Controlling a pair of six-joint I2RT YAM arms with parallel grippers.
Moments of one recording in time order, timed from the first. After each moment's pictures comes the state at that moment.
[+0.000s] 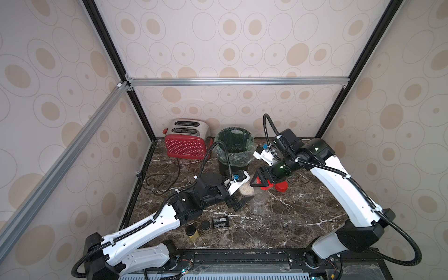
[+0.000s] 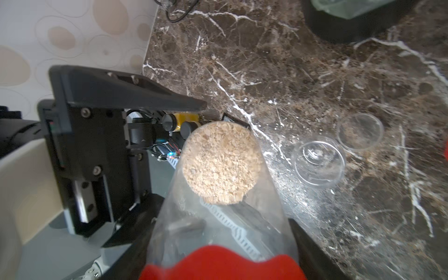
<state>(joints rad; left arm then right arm) -0.94 1.07 0.93 -0.19 0.11 0.20 0.62 1.54 1.88 -1.47 -0.52 0.24</state>
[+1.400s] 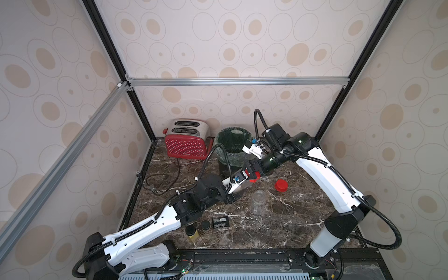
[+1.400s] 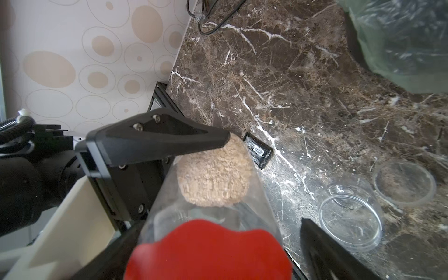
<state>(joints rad) -0.94 1.07 0.90 -0.18 -0.11 0.34 0.60 1.67 1.95 -1.39 -0.65 0.20</state>
